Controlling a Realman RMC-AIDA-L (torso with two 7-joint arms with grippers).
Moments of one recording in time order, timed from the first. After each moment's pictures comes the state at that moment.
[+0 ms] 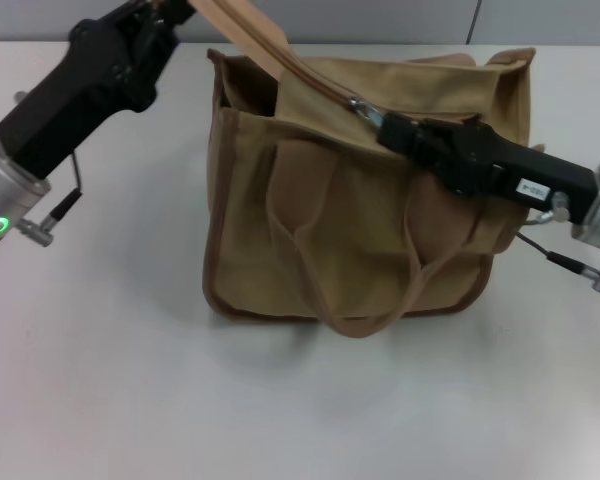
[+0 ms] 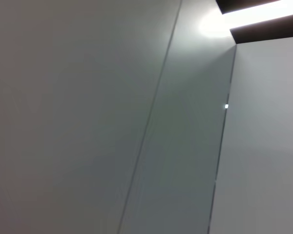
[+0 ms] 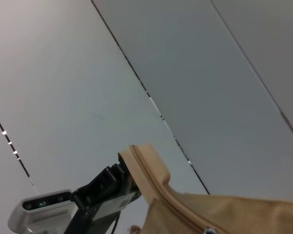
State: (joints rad) left arm -0.59 -2.07 0.18 0.17 1.74 1.78 -0.96; right arm 0.62 2.08 -0.67 -0.28 -1.67 -1.59 1.35
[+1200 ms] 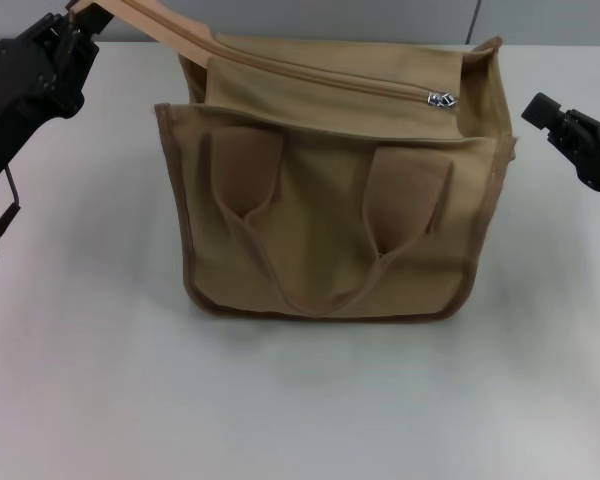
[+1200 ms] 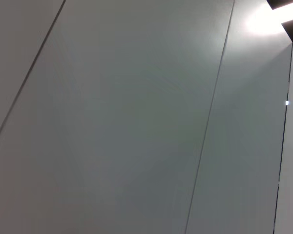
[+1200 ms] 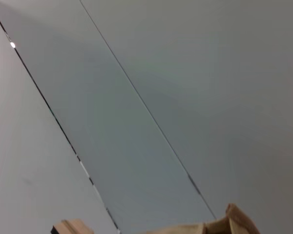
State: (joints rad) left arm -0.50 -2.07 0.17 0.23 1.66 1.74 -0.97; right arm 0.44 2.08 -0.45 -0.35 -1.66 -1.65 1.30
